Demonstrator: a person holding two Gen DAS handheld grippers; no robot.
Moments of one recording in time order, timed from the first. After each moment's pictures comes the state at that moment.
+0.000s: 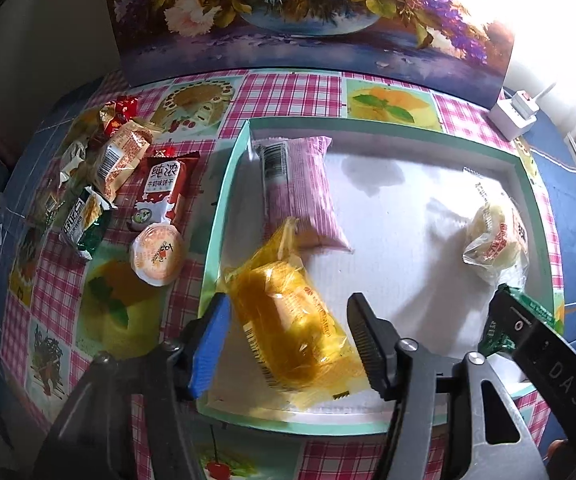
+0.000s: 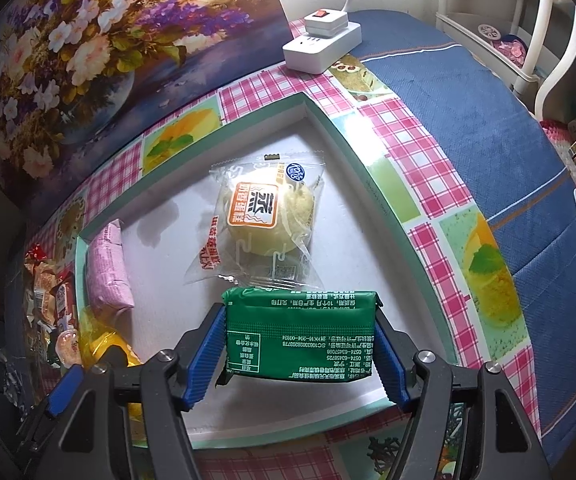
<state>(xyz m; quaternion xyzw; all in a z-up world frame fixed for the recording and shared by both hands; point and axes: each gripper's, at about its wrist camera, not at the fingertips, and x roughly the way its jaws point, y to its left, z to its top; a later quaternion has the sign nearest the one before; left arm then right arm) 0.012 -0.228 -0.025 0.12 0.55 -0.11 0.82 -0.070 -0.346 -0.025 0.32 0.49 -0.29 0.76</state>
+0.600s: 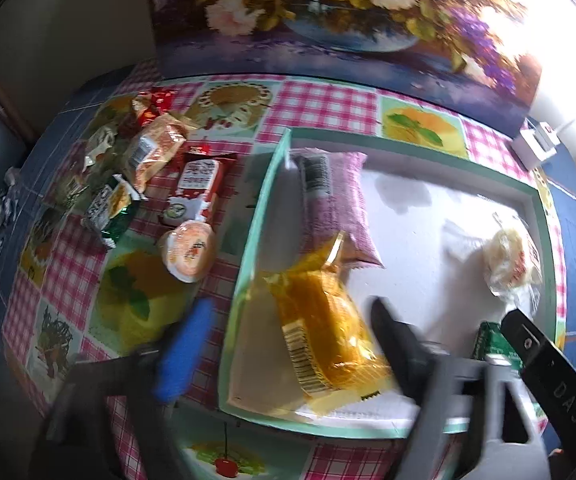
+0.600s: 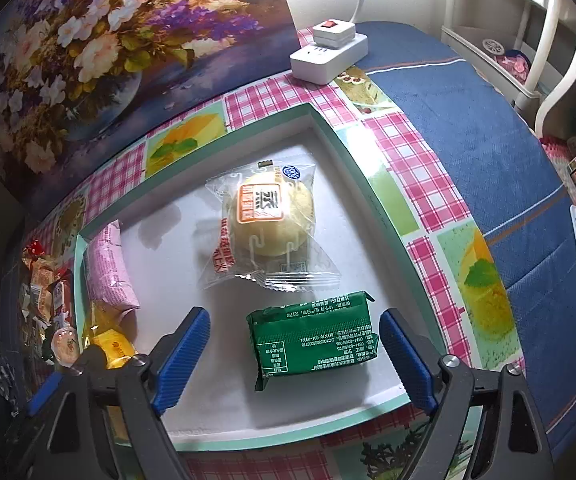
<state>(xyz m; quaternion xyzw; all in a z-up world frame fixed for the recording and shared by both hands) 0.019 -0.210 -0.015 0.09 0.55 -0.07 0.83 -0.068 -0.345 -0.017 0.29 0.49 -0.29 0.77</state>
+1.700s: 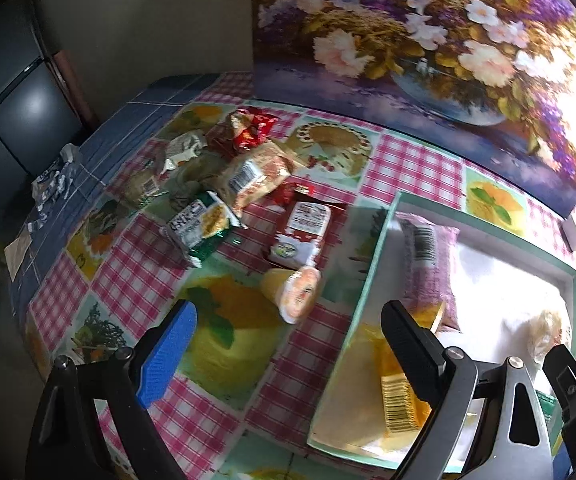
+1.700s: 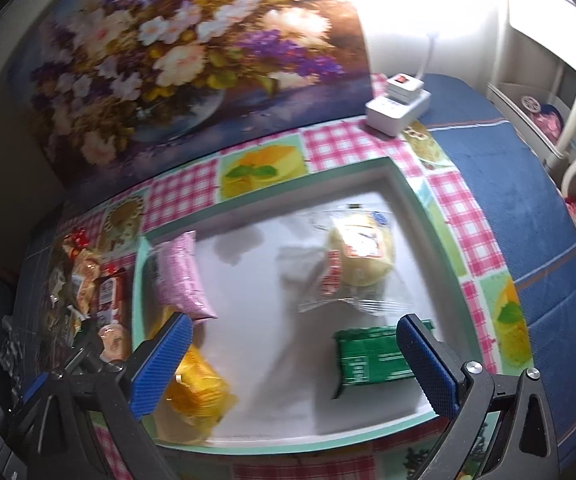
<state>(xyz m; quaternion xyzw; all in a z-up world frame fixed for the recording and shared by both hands) 0.042 -0.146 0.010 0.04 0.50 0.04 0.86 -0.039 -0.305 0.020 0.25 0.45 -0.24 0.83</state>
